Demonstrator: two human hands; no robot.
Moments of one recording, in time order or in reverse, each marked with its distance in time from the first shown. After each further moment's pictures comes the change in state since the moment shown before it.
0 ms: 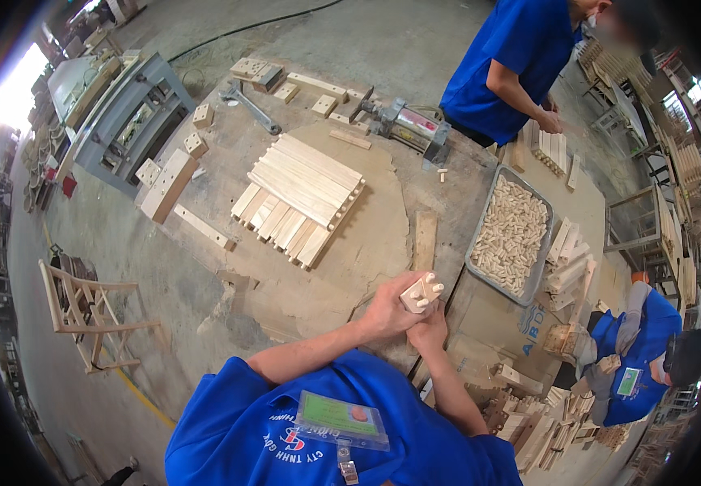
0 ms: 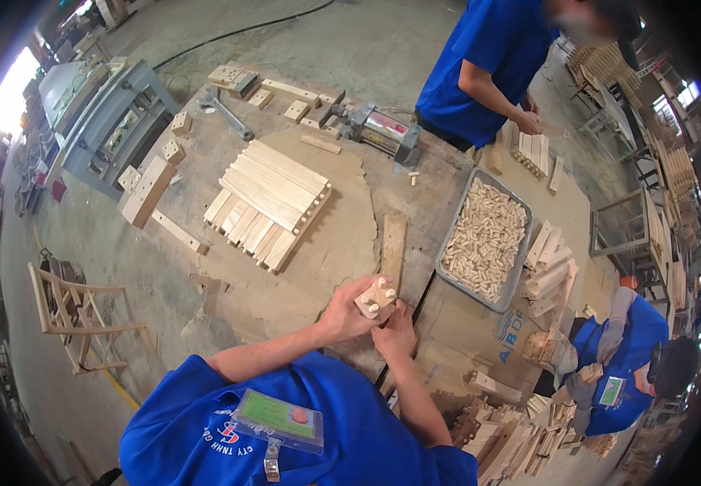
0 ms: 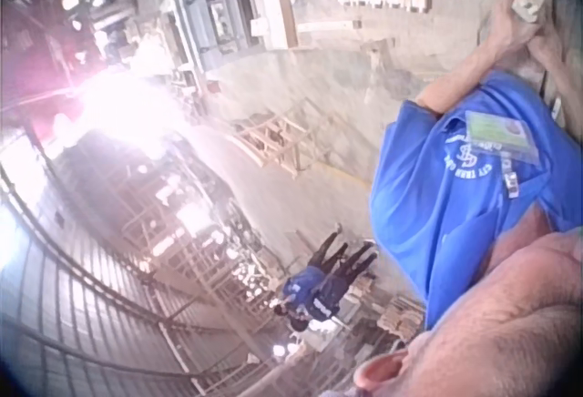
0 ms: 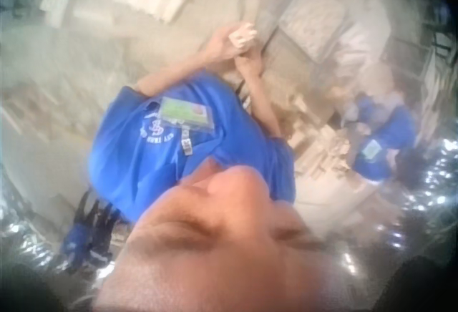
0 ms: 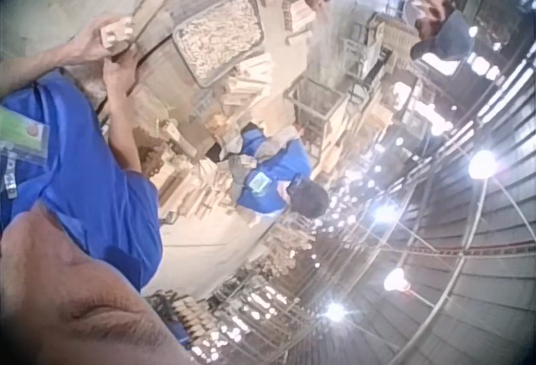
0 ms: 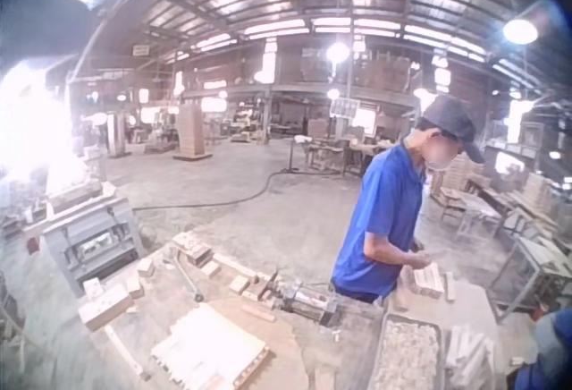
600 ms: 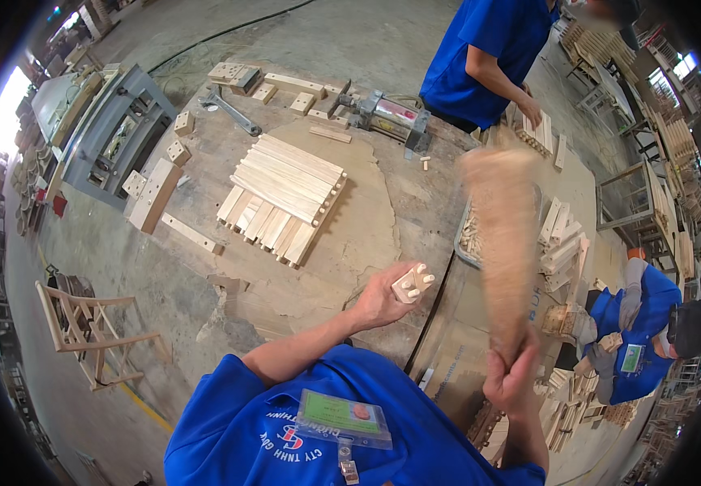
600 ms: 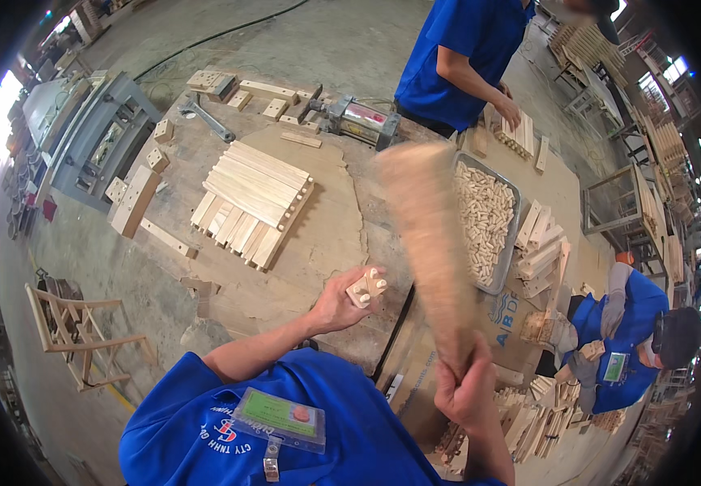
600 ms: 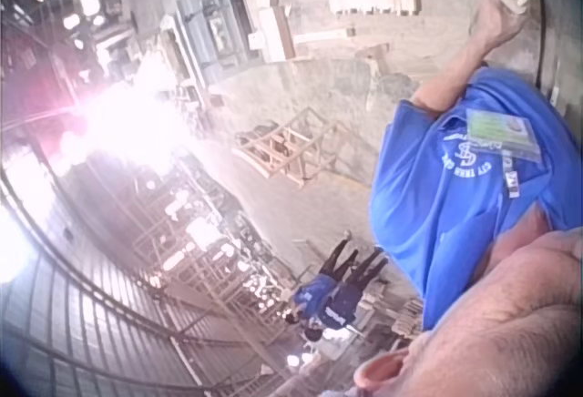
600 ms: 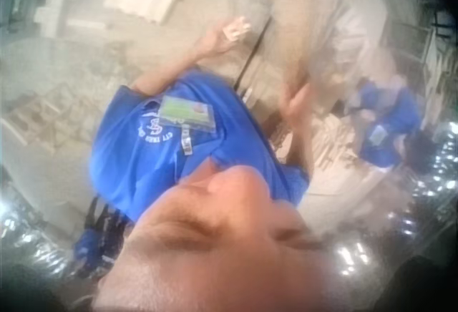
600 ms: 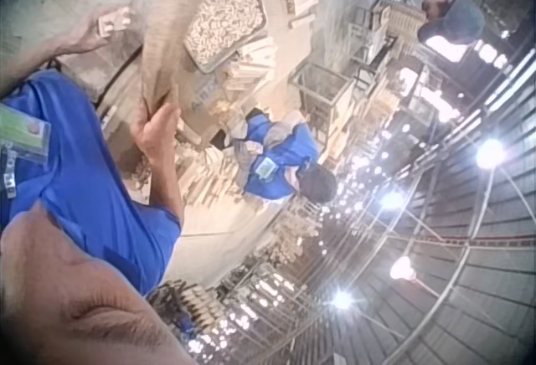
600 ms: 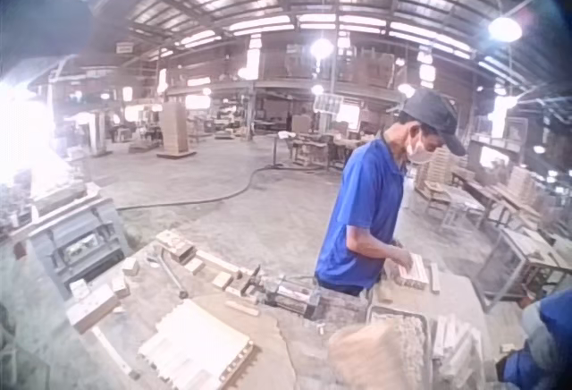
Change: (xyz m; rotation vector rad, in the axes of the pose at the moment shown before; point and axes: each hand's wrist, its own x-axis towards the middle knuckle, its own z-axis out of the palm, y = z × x) left_hand 0.003 -0.003 -0.004 -0.020 -0.191 -0.137; right_hand -0.069 -0.050 -0.272 0.183 0.144 -0.159
